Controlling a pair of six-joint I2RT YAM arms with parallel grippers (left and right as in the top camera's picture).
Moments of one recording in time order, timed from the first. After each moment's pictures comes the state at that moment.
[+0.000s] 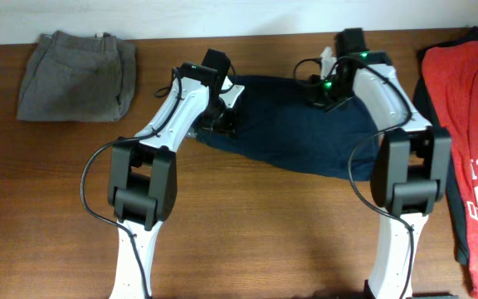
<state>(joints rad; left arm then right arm) -0.36 2.36 2.02 -1.11 0.34 0.00 0.06 2.28 1.89 -0.89 -0.36 0.18</state>
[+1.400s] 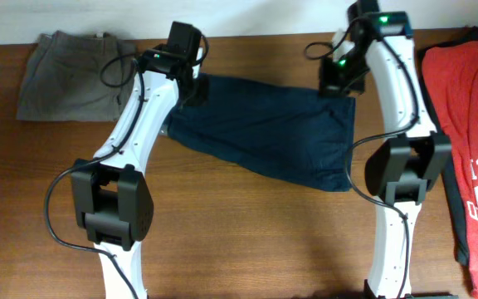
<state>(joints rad) -0.28 2.15 1.98 -0.98 -0.07 -0.12 0.05 2.40 2.43 -1.50 -0.35 0.13</state>
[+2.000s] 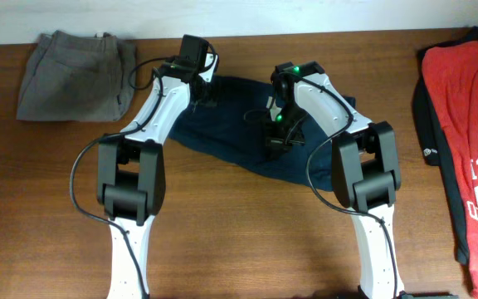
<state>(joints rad) -0.27 2.38 1.98 -0.69 0.07 -0.03 0.29 2.41 1.98 -1.36 -0.45 0.21</state>
